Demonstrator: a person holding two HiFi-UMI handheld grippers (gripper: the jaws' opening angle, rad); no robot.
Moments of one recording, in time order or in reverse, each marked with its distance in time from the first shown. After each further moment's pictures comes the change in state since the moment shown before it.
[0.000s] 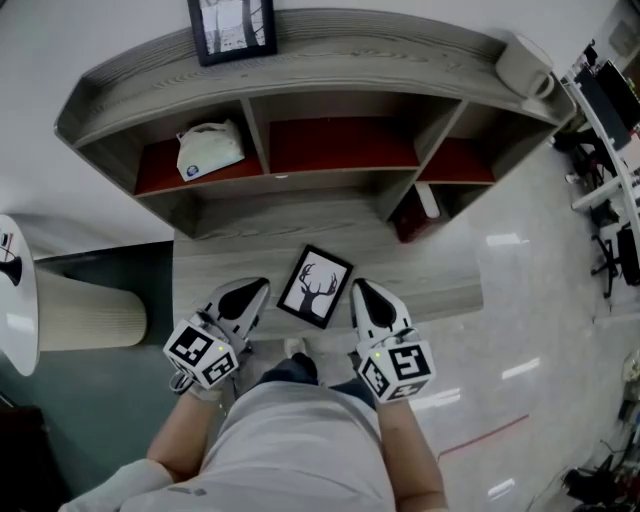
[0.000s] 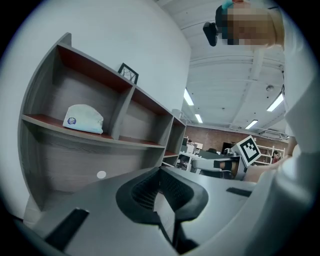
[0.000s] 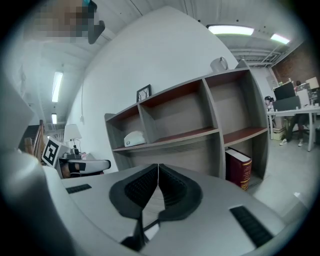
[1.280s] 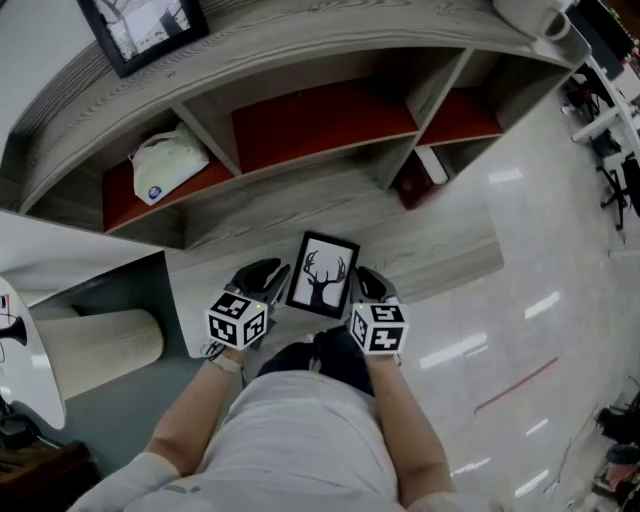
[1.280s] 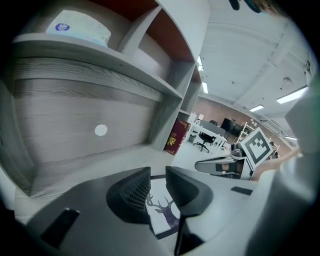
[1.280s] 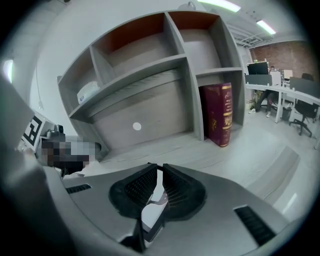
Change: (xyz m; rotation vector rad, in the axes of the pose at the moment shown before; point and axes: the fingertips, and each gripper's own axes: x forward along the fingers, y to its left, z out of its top) left arm 0.088 0.079 -0.141 -0.044 0.415 -0.025; right arm 0.065 -0.075 -0.183 0.211 0.355 -0.311
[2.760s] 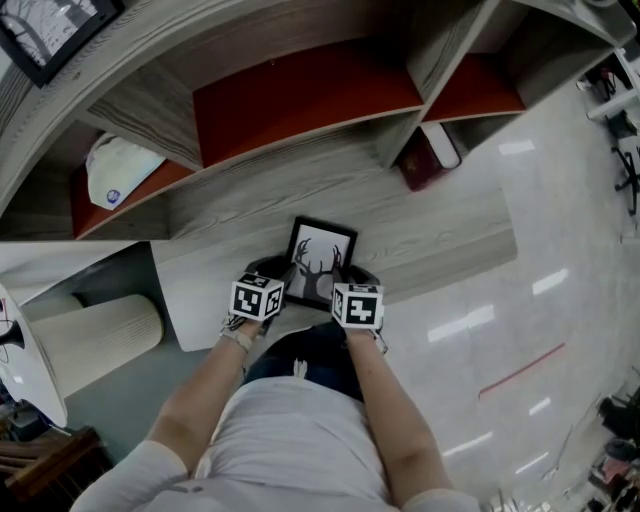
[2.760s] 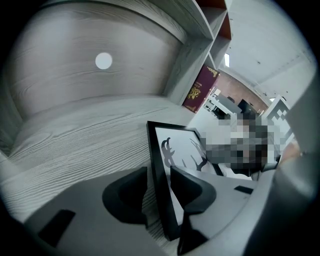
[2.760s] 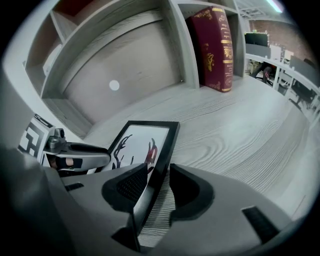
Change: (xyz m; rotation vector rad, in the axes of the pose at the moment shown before) left arm 0.094 0.045 -0.151 -0.113 0.382 0.098; right arm 0.075 -0.031 -0.116 0.137 0.358 -0.077
